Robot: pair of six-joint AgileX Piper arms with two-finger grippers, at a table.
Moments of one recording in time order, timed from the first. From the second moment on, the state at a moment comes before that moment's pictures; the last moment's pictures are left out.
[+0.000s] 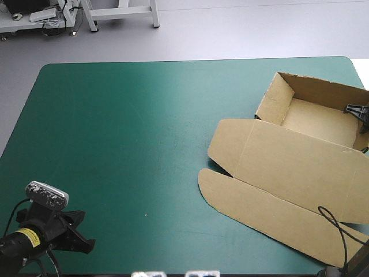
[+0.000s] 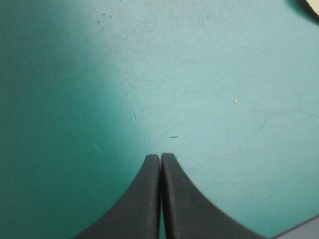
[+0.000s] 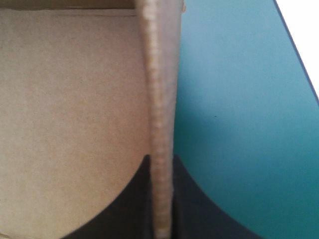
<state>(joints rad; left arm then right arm) -0.34 0.49 -0.71 -0.05 1.14 0.08 -0.48 1.87 -1.64 0.10 1.09 -0.05</state>
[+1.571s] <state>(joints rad) -0.34 0.49 -0.71 -0.05 1.14 0.08 -0.48 1.76 -1.73 0.13 1.24 -0.11</state>
